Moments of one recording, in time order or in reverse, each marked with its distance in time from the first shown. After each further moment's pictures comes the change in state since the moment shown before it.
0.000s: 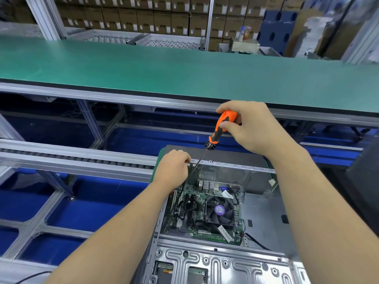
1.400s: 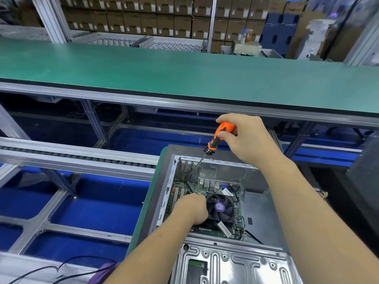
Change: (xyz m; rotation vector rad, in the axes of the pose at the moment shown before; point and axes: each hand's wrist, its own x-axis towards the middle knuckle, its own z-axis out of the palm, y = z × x) left_hand -0.061 0.045 0.060 0.218 -0.687 -0.159; right_hand -0.020 0.004 0.024 0.015 0.014 0.061
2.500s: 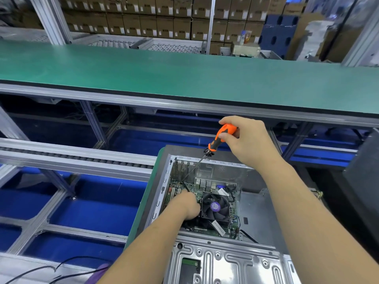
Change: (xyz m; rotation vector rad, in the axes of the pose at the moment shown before) left_hand 0.009 -0.008 -0.003 -0.204 -0.063 -0.130; right_hand -0.007 0.021 0.000 0.055 0.083 0.004
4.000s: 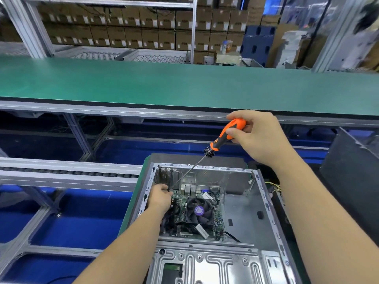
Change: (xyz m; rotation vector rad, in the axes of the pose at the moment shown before) left_hand 0.023 -0.015 -0.004 -0.932 0.410 -0.229; right_hand -0.019 0.010 -0.071 0.212 0.077 0.103
